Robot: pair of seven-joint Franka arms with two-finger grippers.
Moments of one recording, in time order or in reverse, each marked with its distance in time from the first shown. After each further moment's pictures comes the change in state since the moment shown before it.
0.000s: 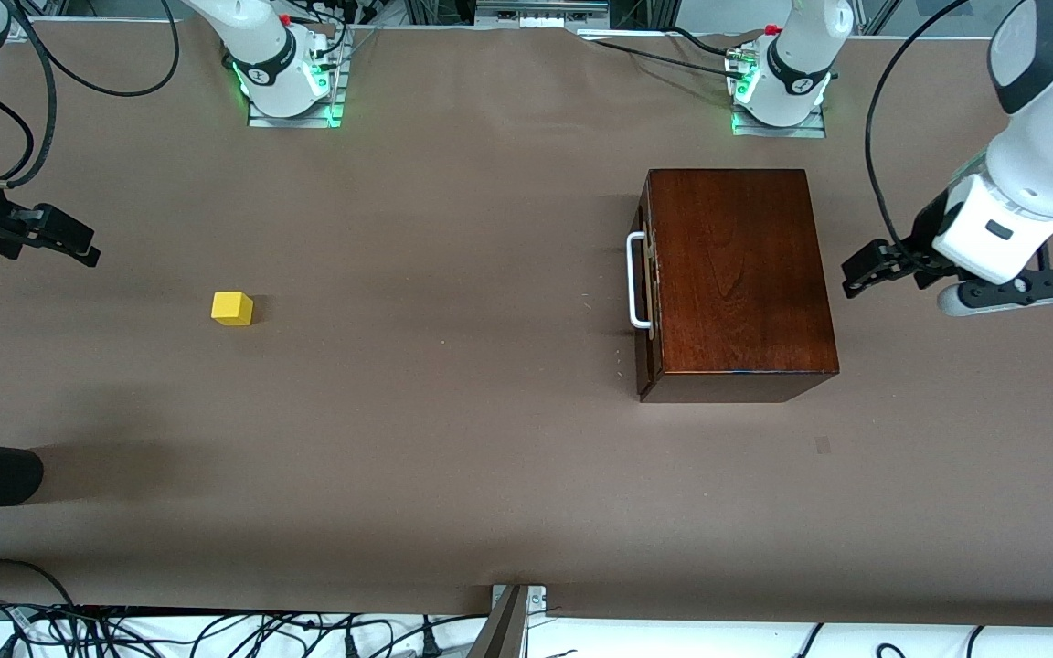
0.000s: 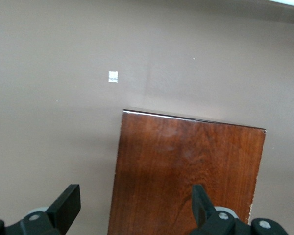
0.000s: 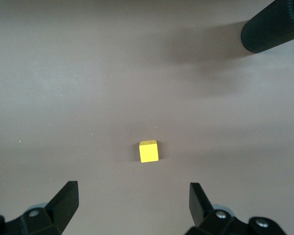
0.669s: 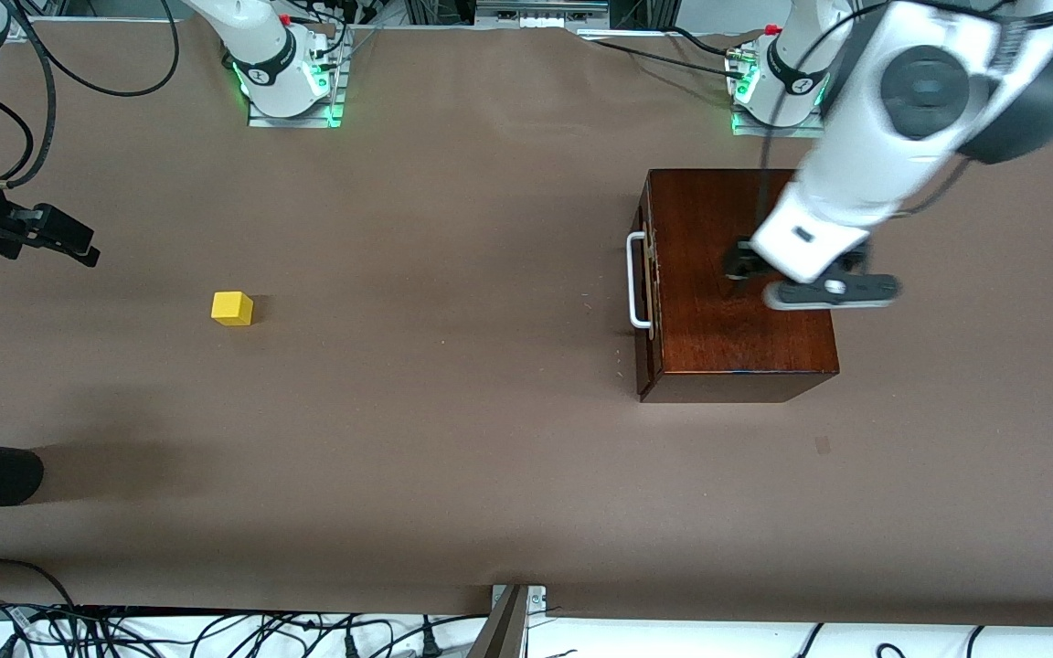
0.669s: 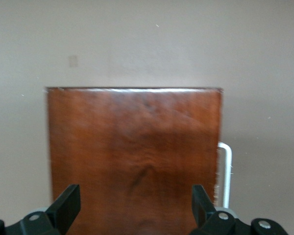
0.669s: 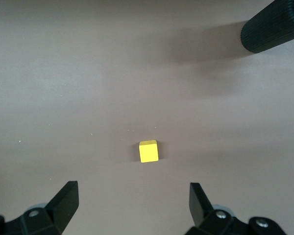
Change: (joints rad) left arm -0.277 0.096 -0.021 0.000 0.143 0.000 -0.200; right arm 0.000 0.000 0.000 0.000 0.000 0.000 0.000
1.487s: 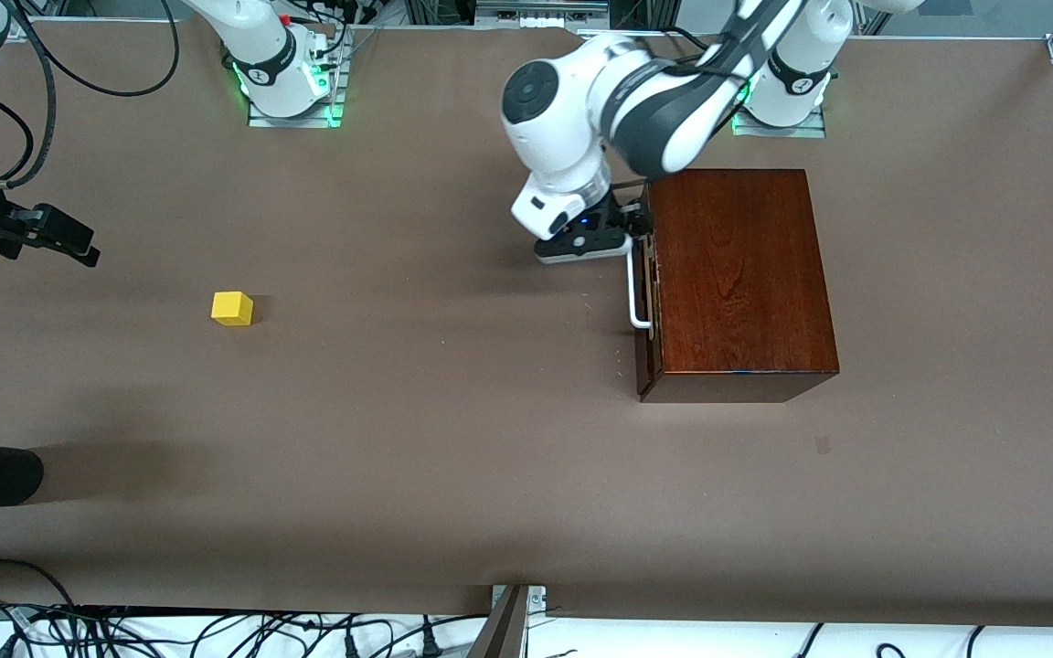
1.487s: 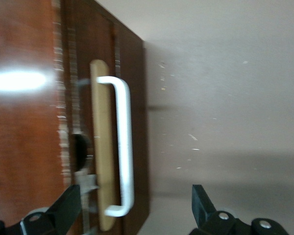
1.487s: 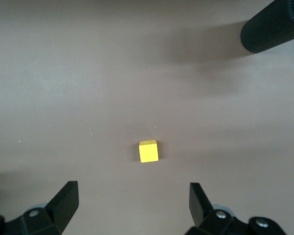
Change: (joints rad) left arm -0.402 0.272 -0.002 0.059 0.239 -0.003 -0.440; right arm 0.000 0.000 0.000 0.000 0.000 0.001 0.000
